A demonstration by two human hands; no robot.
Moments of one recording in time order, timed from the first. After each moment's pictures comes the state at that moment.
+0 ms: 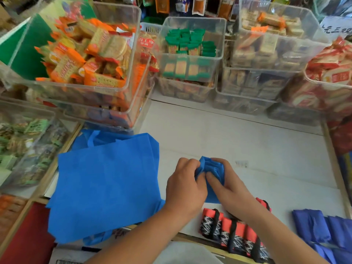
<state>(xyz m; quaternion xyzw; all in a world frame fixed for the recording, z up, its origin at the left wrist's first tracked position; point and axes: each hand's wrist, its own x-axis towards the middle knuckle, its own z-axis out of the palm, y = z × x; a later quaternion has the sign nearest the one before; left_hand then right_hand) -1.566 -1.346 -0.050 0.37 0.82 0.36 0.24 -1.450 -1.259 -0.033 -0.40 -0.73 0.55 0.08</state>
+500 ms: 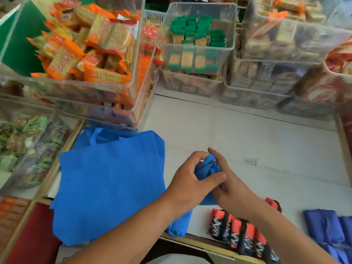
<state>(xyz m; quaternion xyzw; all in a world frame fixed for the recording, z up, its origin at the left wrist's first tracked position) -1.607 -1.347 -0.042 0.25 0.66 0.51 0.49 -1.480 -1.254 -0.036 -0.33 -0.79 0.52 -0.04</state>
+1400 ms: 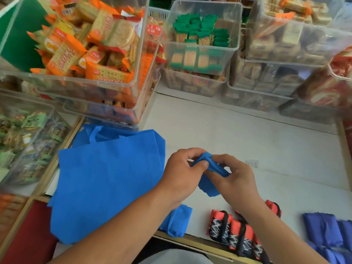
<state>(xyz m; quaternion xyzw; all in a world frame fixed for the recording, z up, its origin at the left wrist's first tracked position) -1.629 -1.335 -0.042 0.21 0.69 0.51 0.46 -1.498 -1.251 -0.052 -0.44 -0.73 0.50 0.17</state>
